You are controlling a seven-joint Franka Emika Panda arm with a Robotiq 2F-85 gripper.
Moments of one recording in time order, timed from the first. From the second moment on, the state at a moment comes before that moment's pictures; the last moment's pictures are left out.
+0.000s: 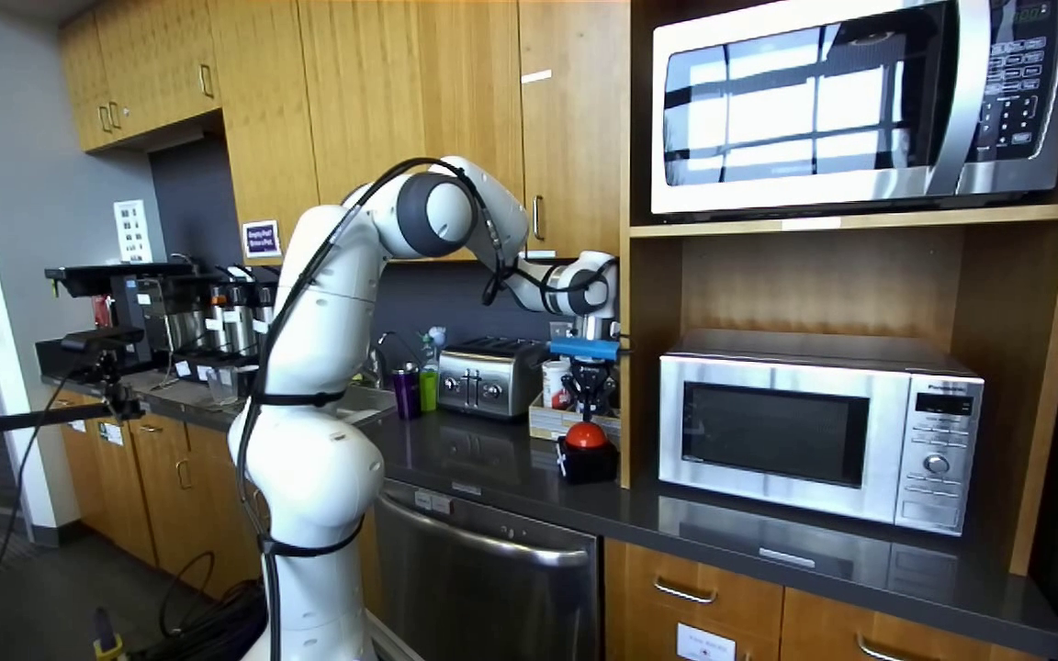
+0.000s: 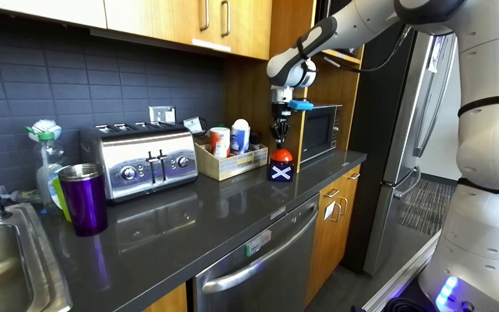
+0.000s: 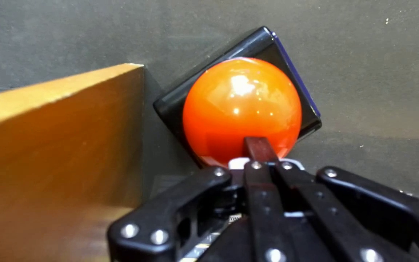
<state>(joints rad) -0.03 0.27 0.00 -1.83 0.02 2.04 -0.32</state>
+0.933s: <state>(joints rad) -0.02 0.22 0.00 -1.82 -0.01 1.97 -0.30</state>
